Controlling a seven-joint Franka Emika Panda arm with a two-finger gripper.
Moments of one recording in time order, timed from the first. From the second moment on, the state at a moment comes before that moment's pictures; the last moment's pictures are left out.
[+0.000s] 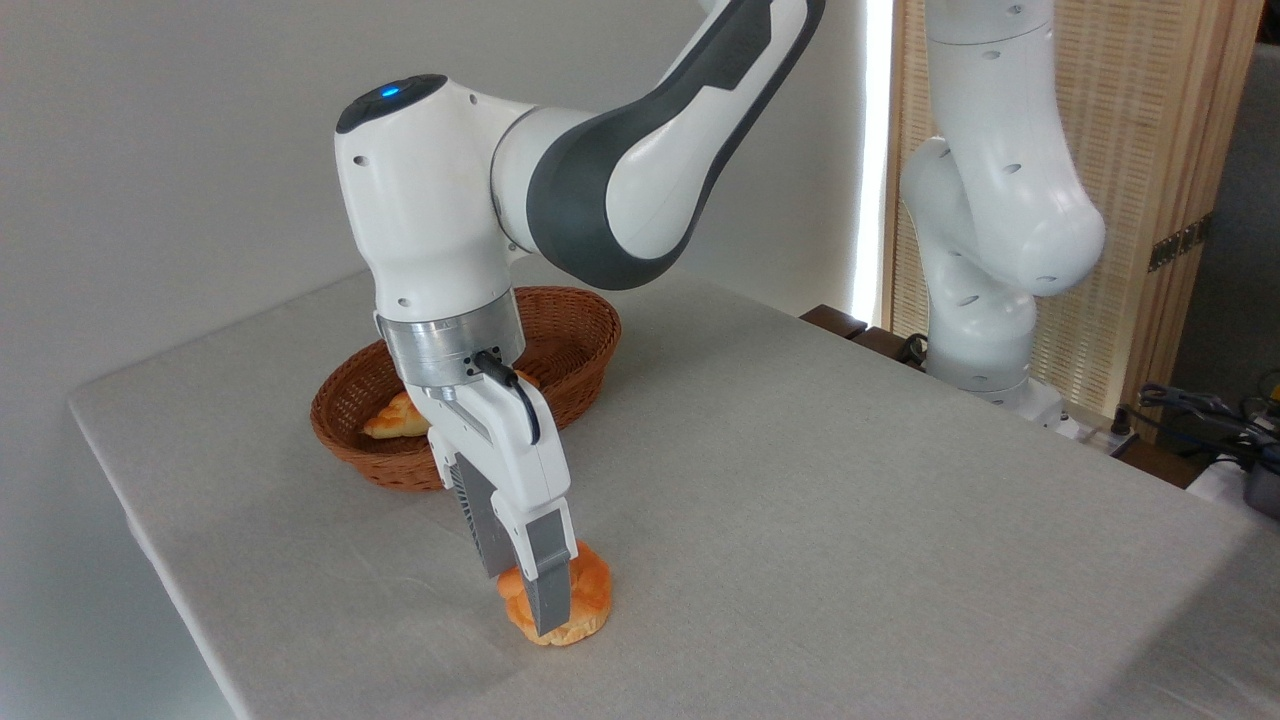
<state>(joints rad) -0.39 0.15 0.37 -1.90 0.06 2.09 0.82</state>
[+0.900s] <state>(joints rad) -0.39 0.15 0.37 -1.90 0.06 2.09 0.81</state>
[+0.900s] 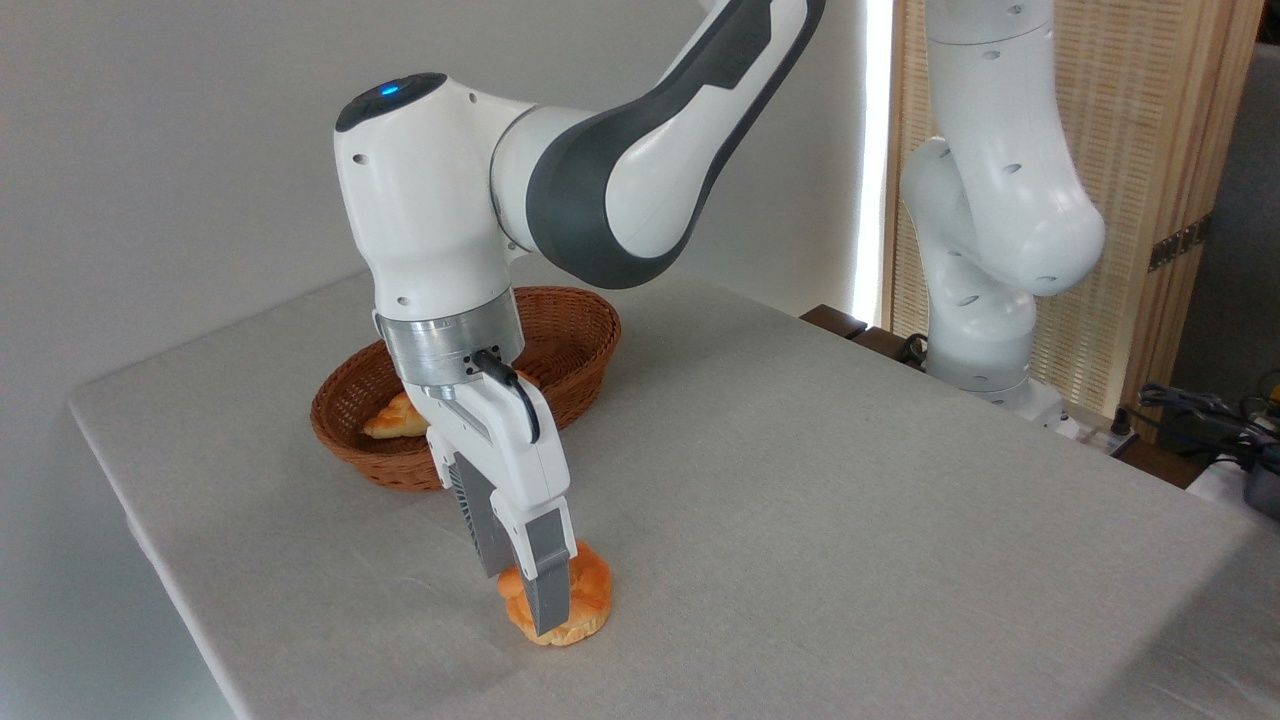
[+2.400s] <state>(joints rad) -0.19 0.04 0.18 -1.58 -0.09 1.64 0.76</state>
